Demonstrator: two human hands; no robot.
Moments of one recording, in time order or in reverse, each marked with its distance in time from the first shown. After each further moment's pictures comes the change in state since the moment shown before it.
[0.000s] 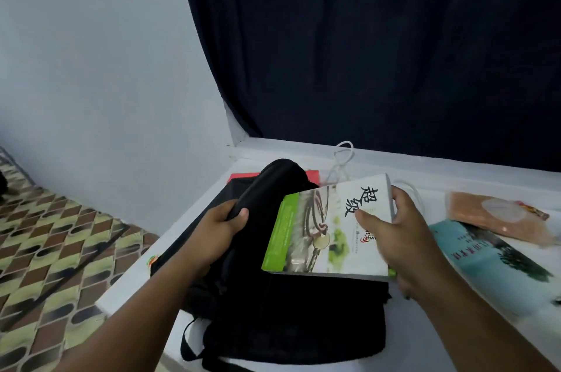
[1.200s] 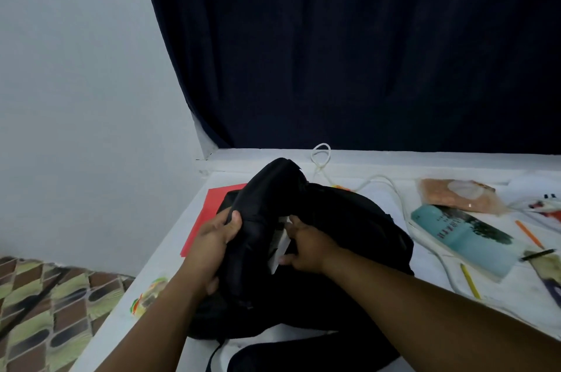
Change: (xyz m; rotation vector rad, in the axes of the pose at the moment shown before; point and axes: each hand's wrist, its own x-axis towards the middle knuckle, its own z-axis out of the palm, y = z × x) left_hand 0.021 -0.005 -0.031 -0.464 -0.180 -0.051; right_hand 0.064 0.078 0.138 -1.191 -0.473 -0.179
